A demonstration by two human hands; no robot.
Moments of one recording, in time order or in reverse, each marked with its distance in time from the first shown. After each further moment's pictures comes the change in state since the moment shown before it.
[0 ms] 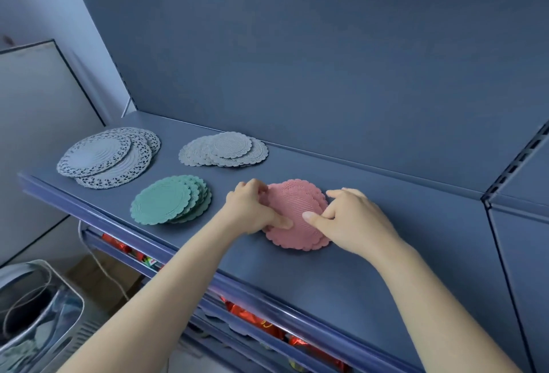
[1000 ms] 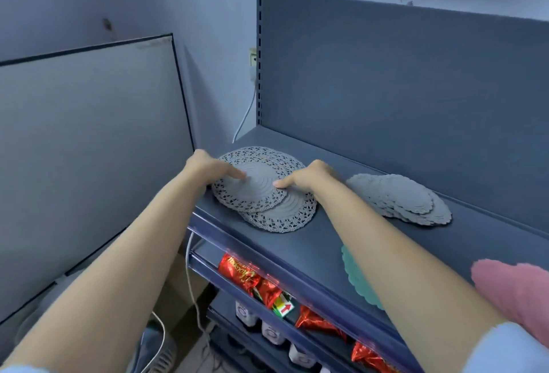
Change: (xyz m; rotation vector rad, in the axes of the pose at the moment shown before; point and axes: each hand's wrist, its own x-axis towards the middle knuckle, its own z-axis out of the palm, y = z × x) left_hand 0.129 -0.266 -0.317 -0.348 0.287 -0.339; right_hand 0.242 -0.349 0.148 0.129 -0.137 0.352
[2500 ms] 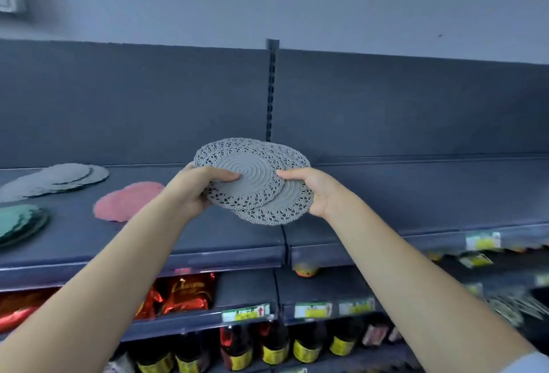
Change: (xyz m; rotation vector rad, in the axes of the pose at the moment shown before) left_hand -0.484 0.119 0.372 -0.563 -0.945 0.287; right_hand -0.304 0.557 -0.242 1.290 0.186 0.043
